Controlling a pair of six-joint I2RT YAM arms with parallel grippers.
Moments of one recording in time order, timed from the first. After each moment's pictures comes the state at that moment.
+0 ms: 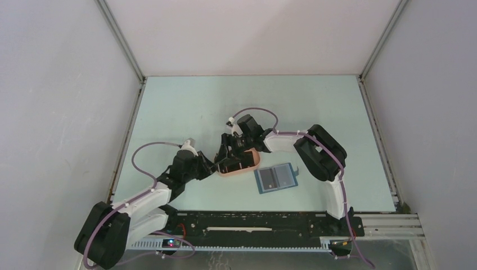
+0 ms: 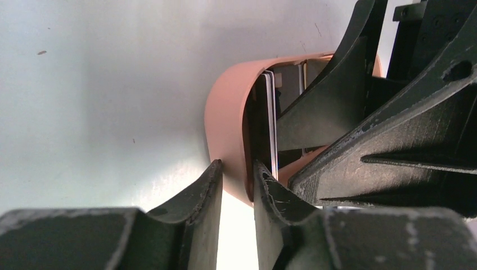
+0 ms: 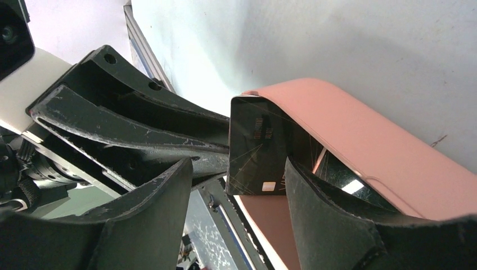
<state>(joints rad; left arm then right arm) -0.44 0.98 0.21 0.15 0.11 -0.86 0.77 2.07 1.26 0.06 -0.73 0.81</state>
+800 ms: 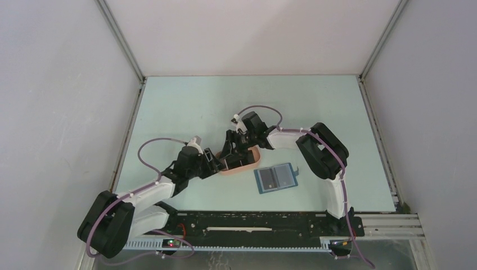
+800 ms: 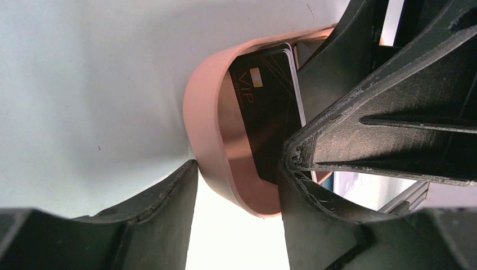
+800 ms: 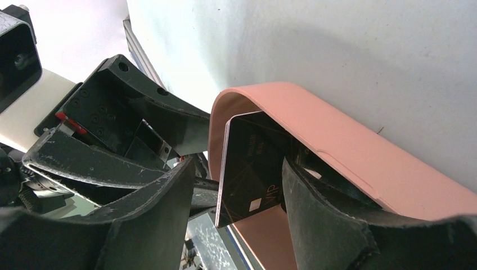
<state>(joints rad) -0.47 1.08 0.27 0.14 0.15 -0.85 0.72 2.07 1.26 0.04 -0.74 0.81</state>
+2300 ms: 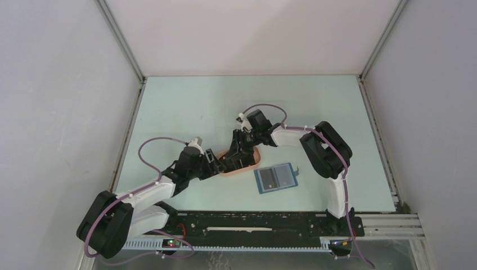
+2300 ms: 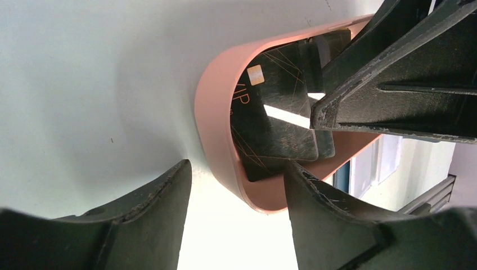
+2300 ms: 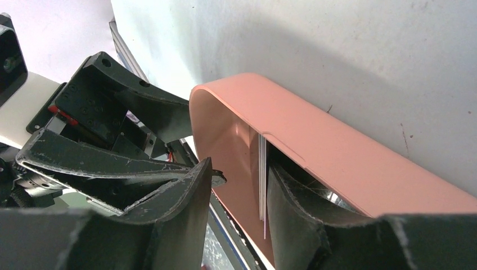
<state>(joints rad) -0.50 1.08 0.29 0.08 0.10 -0.82 0.68 2.05 1.25 -0.04 -0.74 0.74</state>
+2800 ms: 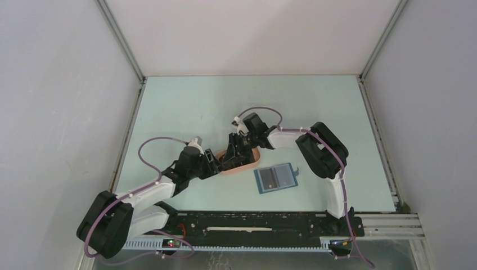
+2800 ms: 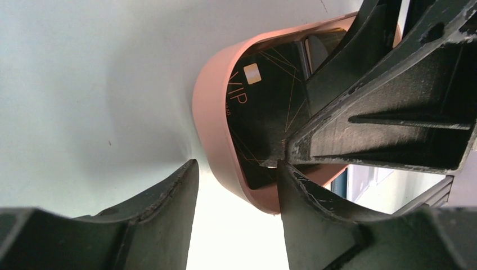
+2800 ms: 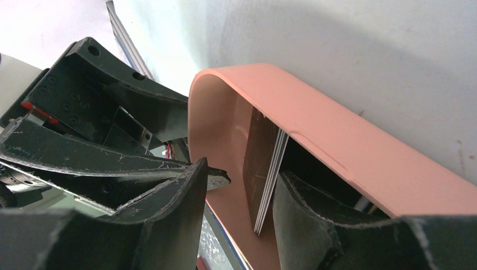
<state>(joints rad) -0.50 1.08 0.29 0.09 0.11 -0.82 0.72 2.08 1.25 -0.02 -0.76 0.73</state>
